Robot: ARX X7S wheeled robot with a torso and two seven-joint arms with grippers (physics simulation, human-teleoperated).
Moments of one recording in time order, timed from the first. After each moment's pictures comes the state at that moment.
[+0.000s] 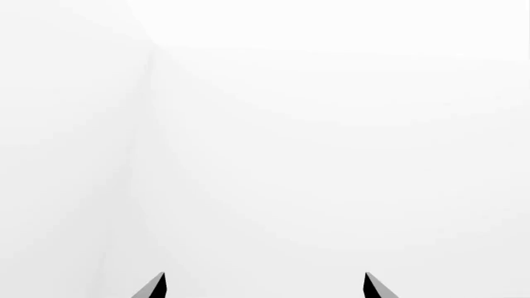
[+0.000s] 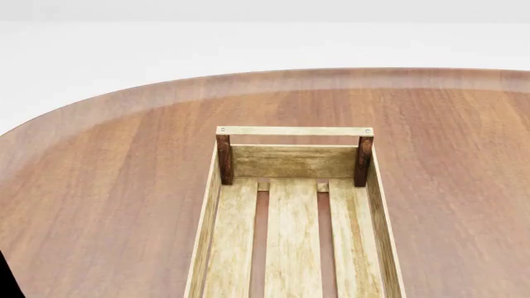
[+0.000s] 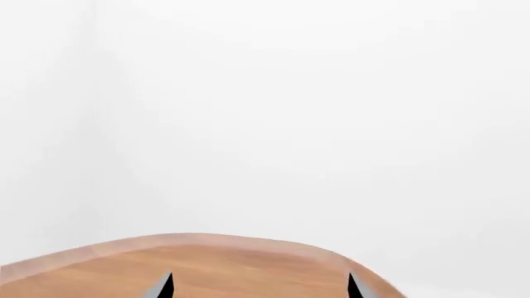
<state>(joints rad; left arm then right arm) 0.18 -0.33 0.20 0.35 -0.13 0.52 -0.45 -0.02 0.13 0.18 -0.30 -0.24 0.16 1.10</state>
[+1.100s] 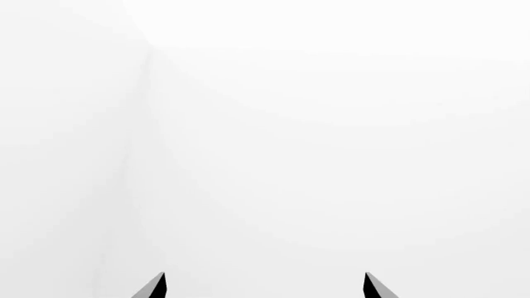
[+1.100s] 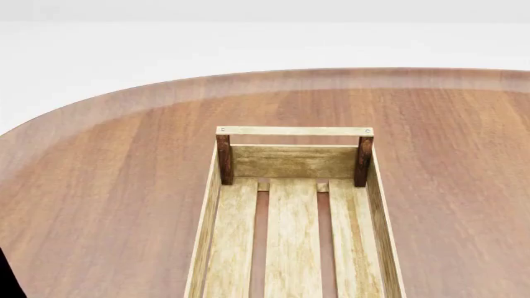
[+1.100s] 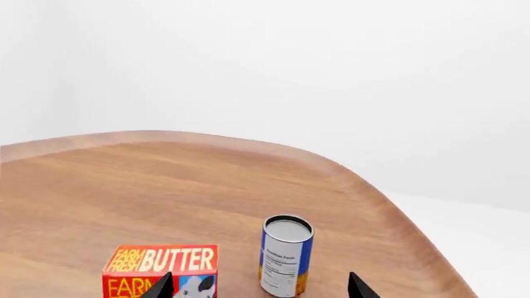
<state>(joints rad) 0.17 -0.36 0.21 0.37 -0.14 0.50 -0.46 -0.01 0.12 0.27 -0.19 0.01 0.26 1.10</state>
